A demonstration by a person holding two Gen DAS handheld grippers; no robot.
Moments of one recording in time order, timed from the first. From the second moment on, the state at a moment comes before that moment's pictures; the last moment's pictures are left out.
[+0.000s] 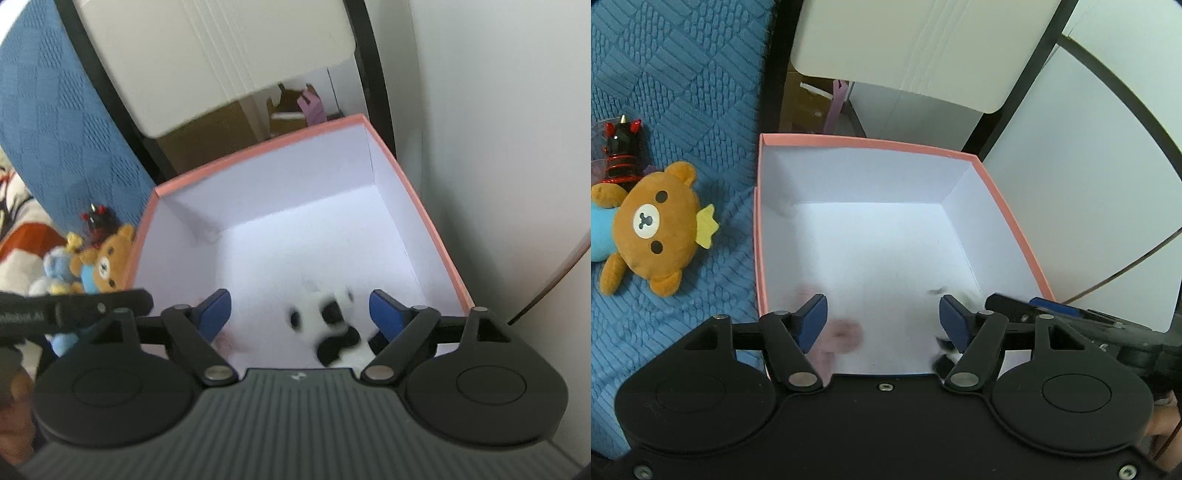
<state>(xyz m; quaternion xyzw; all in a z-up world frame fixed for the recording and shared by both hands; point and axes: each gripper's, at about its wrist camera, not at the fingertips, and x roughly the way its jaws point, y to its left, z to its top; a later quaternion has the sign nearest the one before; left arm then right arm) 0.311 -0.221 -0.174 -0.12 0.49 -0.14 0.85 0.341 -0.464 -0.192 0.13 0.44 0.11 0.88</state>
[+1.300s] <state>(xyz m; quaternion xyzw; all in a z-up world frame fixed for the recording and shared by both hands) 0.205 -0.079 -0.045 -0.13 0.33 -0.12 0.93 0.244 -0.339 -0.088 0.07 0.32 0.20 0.92</state>
